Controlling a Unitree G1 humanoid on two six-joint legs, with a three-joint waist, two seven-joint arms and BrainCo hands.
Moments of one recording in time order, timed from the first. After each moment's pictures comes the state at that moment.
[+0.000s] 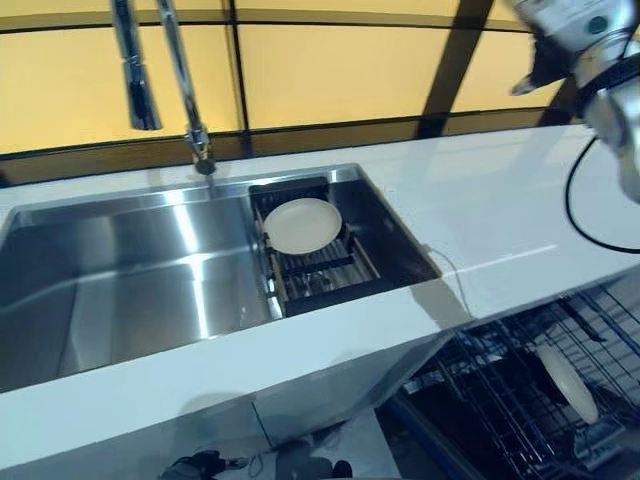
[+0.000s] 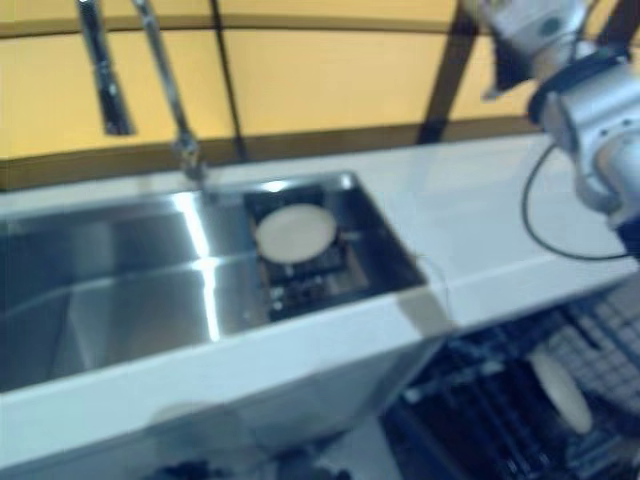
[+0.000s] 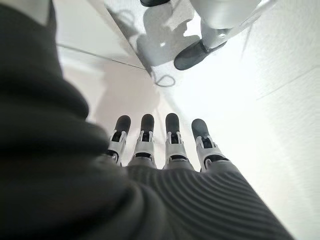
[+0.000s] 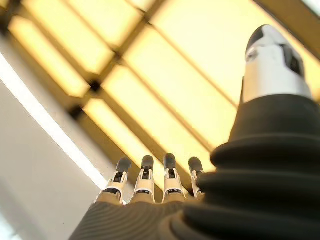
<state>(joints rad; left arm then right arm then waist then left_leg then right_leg) -0.03 0.32 -0.31 1.13 -0.10 0.18 -0.04 -1.27 -1.14 0.82 0.19 -0.79 0.11 0.01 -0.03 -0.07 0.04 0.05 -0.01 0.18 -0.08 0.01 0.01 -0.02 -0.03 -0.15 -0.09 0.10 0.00</state>
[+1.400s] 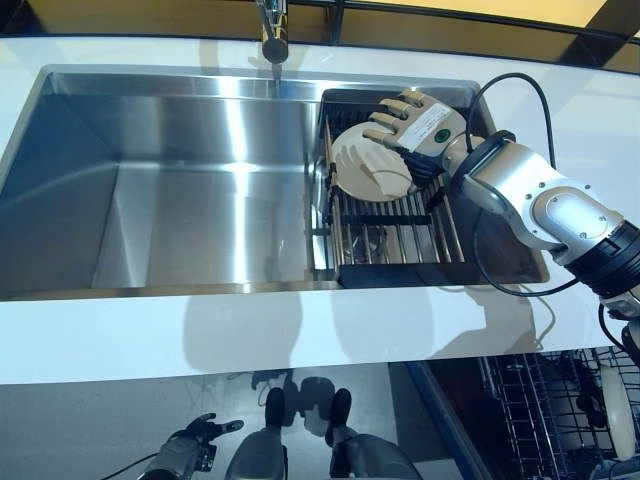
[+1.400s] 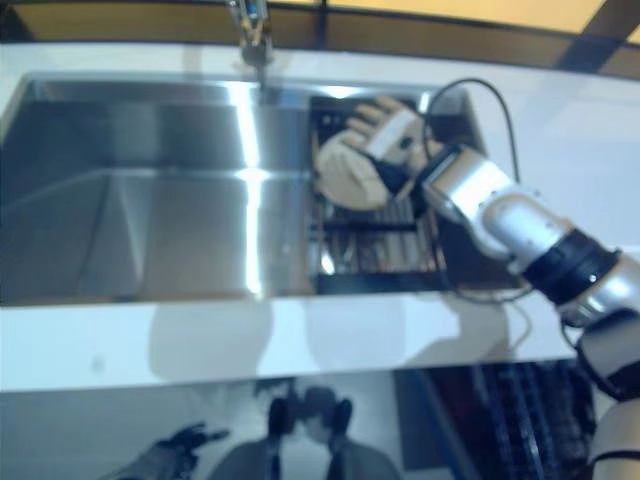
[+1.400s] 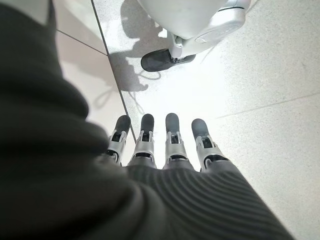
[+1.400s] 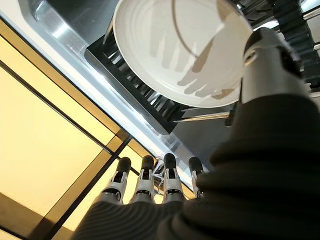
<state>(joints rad) -0.09 0.35 -0.25 1.12 -0.15 0.09 -0.01 -1.17 -0.95 0.86 0.08 -0.89 0.02 0.26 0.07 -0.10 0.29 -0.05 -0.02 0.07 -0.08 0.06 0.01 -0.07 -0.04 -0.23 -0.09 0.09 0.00</state>
